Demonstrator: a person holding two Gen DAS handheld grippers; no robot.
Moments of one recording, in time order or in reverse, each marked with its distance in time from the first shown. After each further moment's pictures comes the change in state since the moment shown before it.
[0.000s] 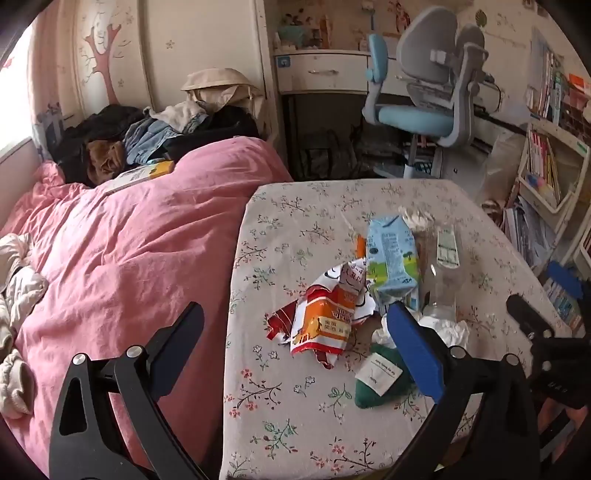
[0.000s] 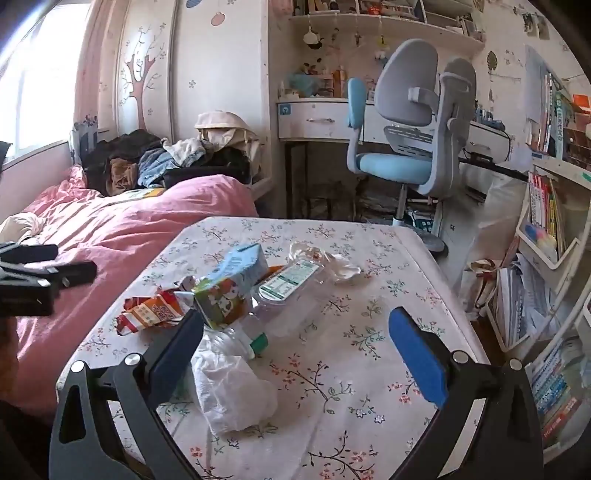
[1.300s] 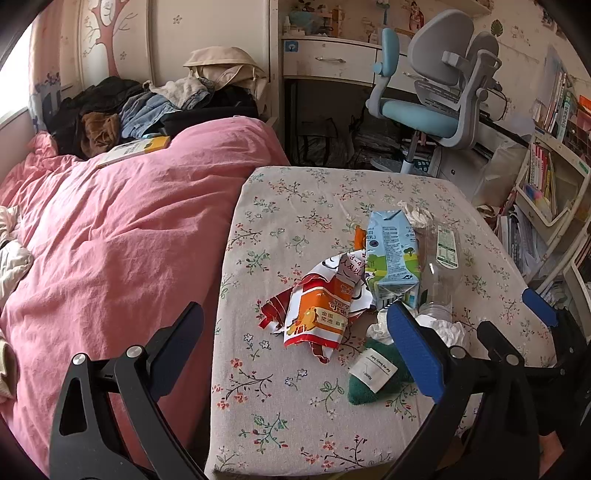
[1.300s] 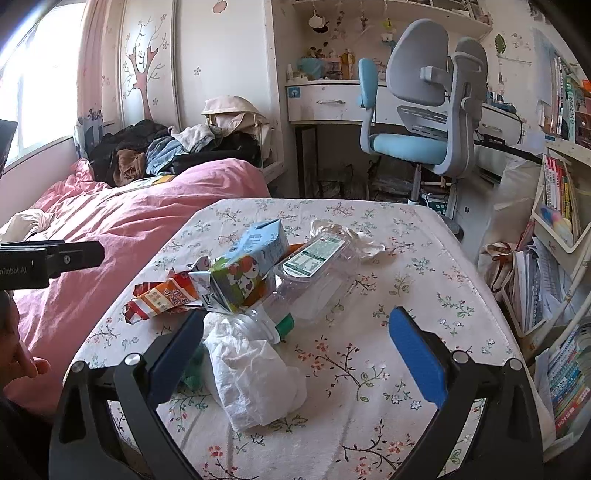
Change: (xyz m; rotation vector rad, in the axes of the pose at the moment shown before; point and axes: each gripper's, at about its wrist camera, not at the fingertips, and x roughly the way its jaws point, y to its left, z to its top) left arm 0.012 0.010 -0.002 -0.062 0.065 -0.053; right arm 0.012 0.013 -0.011 0.017 0.053 0.057
